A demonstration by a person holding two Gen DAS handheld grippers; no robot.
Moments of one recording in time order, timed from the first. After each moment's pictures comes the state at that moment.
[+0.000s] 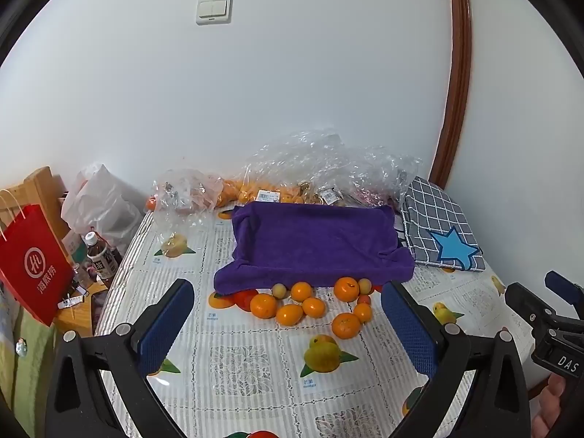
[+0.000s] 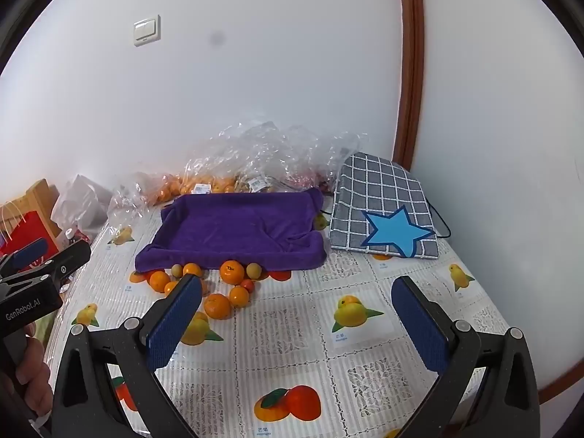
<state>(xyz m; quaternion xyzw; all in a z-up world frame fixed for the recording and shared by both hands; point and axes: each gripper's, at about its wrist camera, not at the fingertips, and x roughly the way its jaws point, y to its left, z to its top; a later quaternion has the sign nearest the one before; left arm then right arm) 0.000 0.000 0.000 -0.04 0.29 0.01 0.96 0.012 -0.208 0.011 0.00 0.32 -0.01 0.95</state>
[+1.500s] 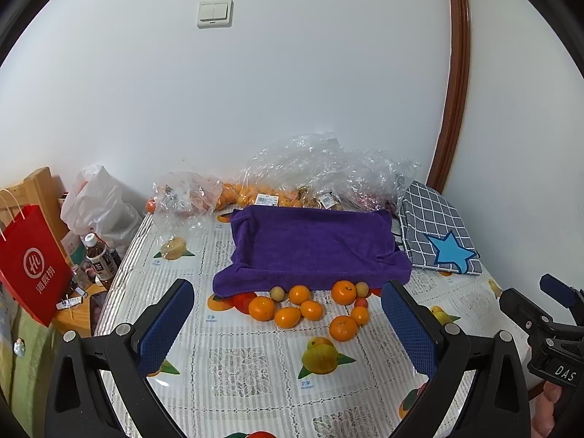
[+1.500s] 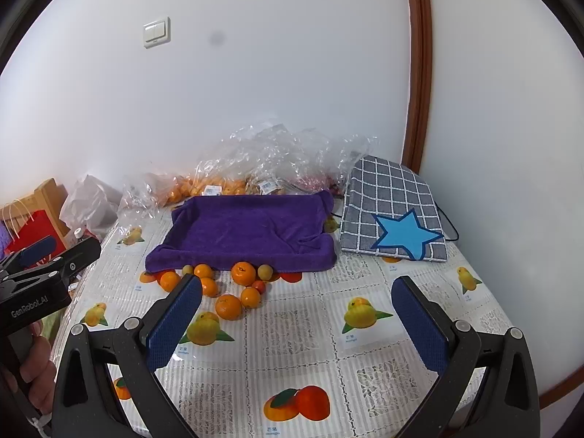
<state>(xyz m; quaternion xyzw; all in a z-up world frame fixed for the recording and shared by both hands) 0.000 -0.003 0.007 -0.04 0.29 0.01 0.96 0.007 -0.199 0.014 -0.01 0.31 0.00 0.95</state>
